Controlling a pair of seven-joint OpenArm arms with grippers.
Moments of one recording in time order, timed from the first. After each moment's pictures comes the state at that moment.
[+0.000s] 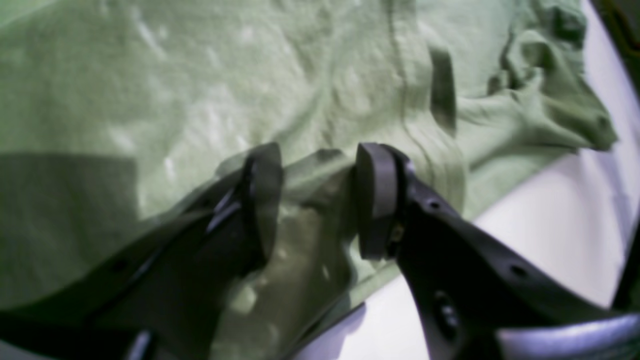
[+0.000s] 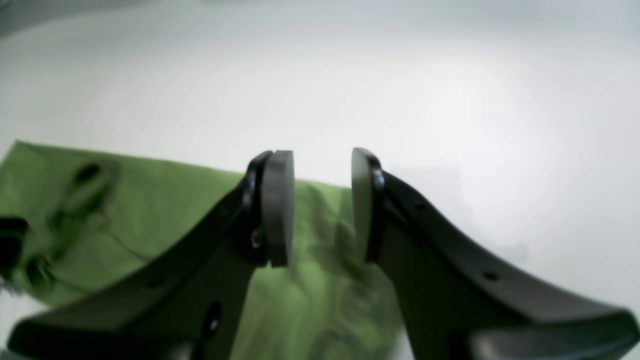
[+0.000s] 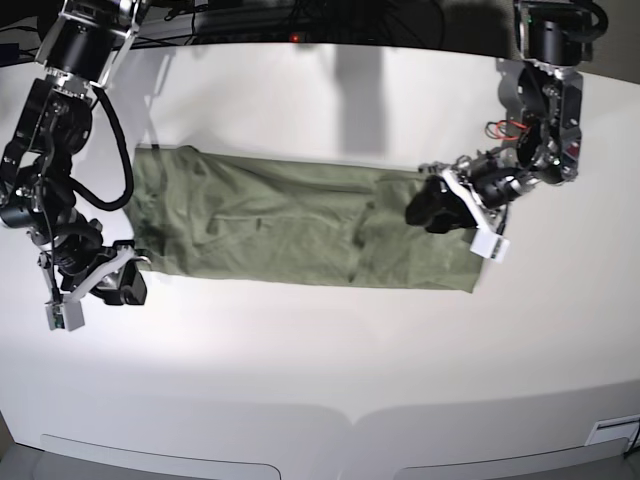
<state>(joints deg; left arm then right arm) -1.5 -11.0 -3.6 64.0 -27.6 -37.9 29.6 5.0 15.4 25.1 96.6 29.7 33.1 -58.0</state>
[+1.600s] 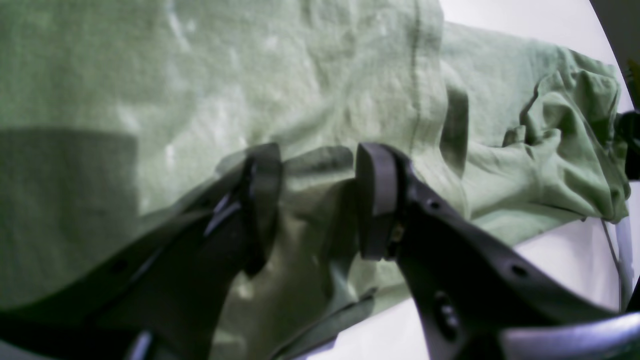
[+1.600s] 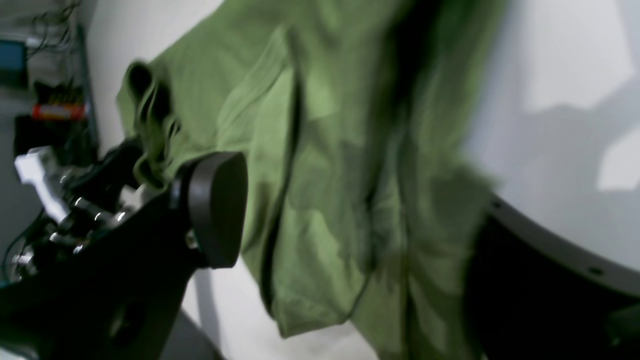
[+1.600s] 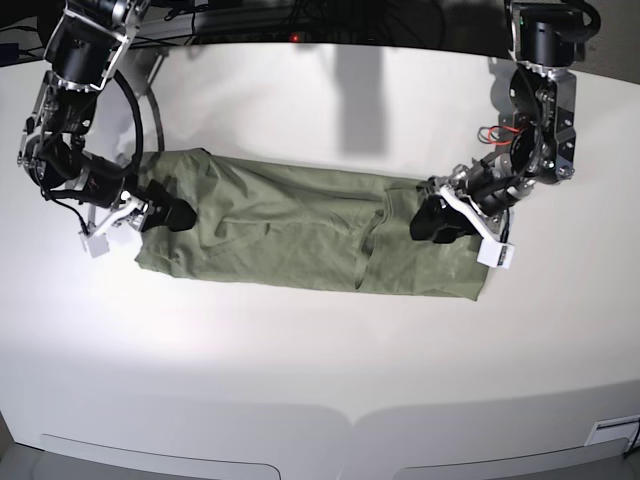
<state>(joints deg) -1.8 -7.3 -4.4 64.0 -28.5 -33.9 30.4 5.3 15.8 31.6 65.5 54.2 35.1 -77.0</state>
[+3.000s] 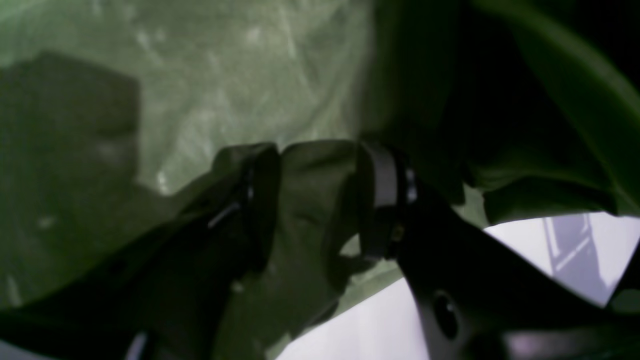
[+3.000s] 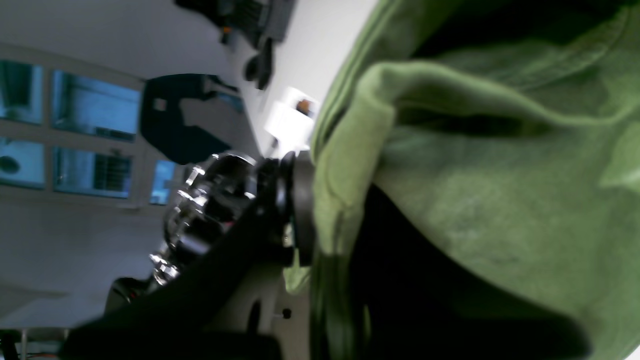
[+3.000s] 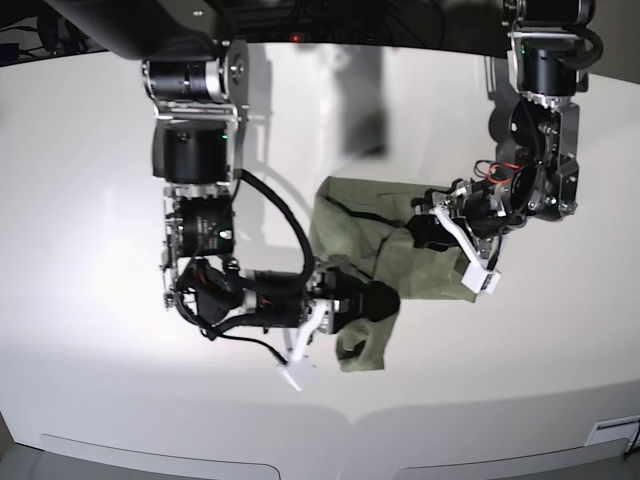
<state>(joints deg) -8.0 -6.9 -3.9 66.6 -30.4 -31.8 47.1 25.9 -5.6 7.7 65.2 61.7 34.6 -81.9</state>
